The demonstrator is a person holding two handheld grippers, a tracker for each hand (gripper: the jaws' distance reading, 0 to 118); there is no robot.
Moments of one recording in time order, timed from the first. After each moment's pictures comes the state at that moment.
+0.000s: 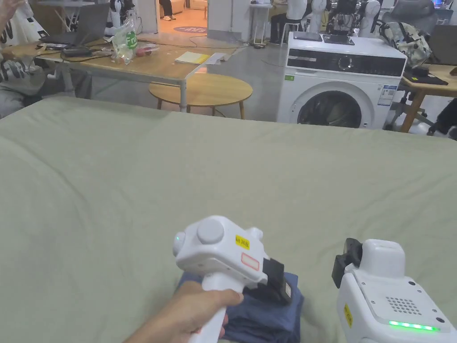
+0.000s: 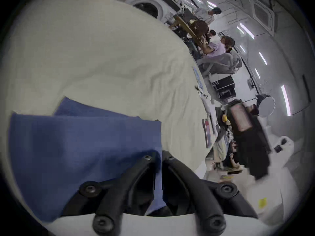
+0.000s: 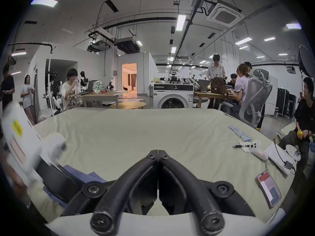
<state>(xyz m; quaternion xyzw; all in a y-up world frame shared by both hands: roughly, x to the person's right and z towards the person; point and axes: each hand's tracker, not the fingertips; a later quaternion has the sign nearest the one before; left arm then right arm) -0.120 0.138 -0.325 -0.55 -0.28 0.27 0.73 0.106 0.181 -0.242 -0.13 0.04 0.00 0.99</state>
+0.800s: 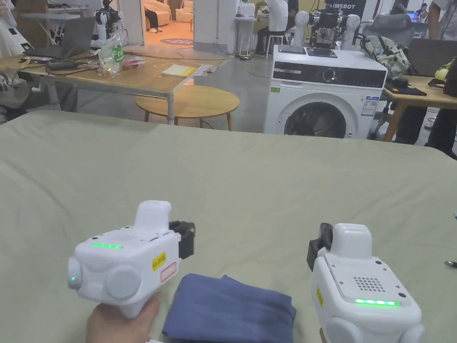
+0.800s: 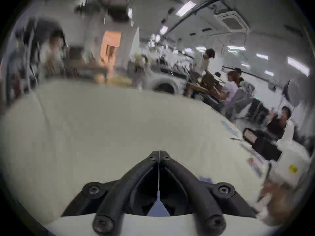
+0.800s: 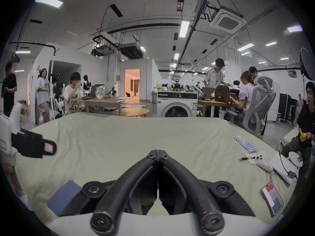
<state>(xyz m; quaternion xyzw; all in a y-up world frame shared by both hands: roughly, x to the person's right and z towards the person) -0.224 0.214 -0.243 -0.18 -0.07 0.07 0.98 0.077 0.201 -0.271 -0.10 0.06 0.01 0.99</state>
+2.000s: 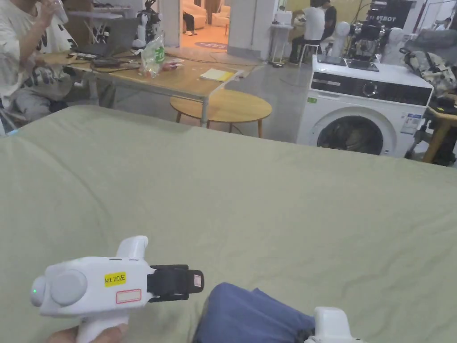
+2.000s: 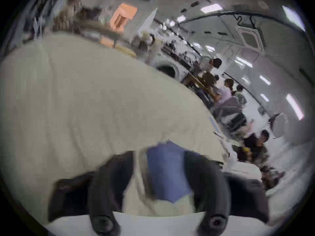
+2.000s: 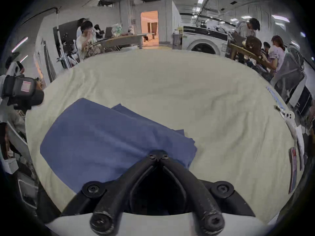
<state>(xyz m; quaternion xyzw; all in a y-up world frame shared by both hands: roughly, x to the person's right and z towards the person) -0.333 0.159 -0.233 -0.37 -0.20 0.30 0.86 0.036 0.111 -0.262 -0.39 0.15 0.04 0.91</state>
